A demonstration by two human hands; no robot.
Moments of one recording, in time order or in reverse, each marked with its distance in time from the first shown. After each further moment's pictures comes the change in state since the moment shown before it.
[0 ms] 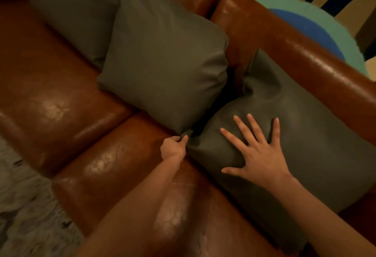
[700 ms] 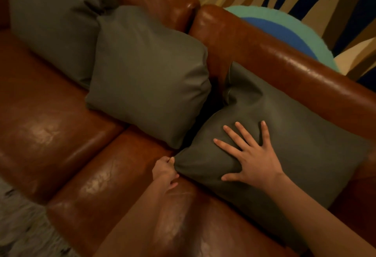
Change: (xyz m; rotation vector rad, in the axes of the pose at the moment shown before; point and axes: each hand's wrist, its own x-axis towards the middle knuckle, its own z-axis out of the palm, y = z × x) left_hand -0.016 -0.010 -0.012 0.088 -0.084 -0.172; right_hand -0.008 0.013 0.000 0.031 -0.101 -0.022
